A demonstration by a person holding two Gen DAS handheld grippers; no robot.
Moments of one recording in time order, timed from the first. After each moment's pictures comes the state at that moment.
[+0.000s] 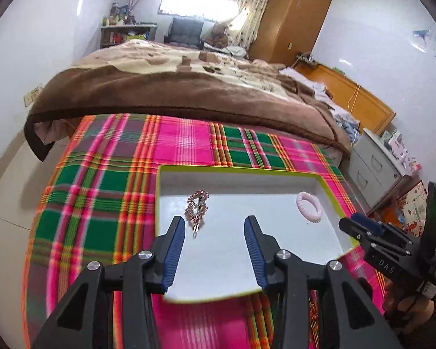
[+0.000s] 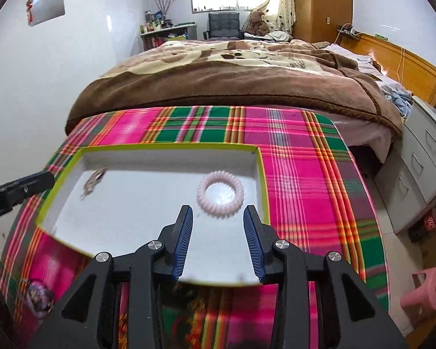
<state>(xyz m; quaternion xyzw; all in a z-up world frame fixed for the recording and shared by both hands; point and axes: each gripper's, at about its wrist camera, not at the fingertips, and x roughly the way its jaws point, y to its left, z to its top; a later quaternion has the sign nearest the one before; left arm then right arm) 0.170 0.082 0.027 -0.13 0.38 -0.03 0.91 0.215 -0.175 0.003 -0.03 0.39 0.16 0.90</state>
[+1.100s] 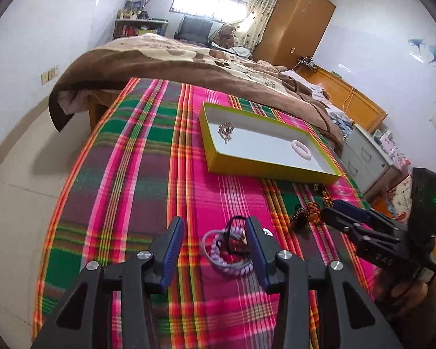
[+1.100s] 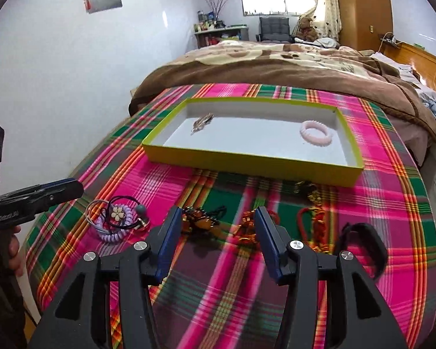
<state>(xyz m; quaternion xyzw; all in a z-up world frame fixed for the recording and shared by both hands) 0.014 0.118 -0.001 -0.16 0.39 -0.04 0.91 0.092 -0.128 -0.018 -0.04 0.38 0.28 0.88</state>
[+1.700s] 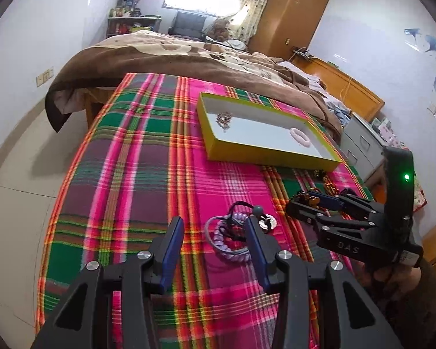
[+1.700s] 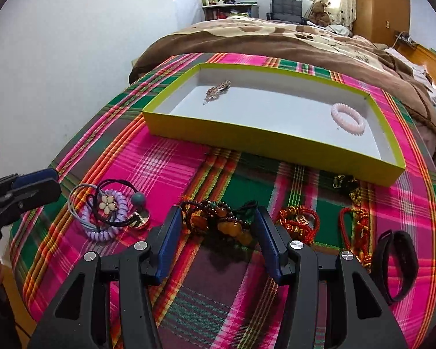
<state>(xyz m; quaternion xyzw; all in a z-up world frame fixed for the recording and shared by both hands) 0.011 0.114 -0.005 -0.14 0.40 -0.05 0.90 0.109 -0.091 -0.047 -0.08 0.43 0.28 0.85</state>
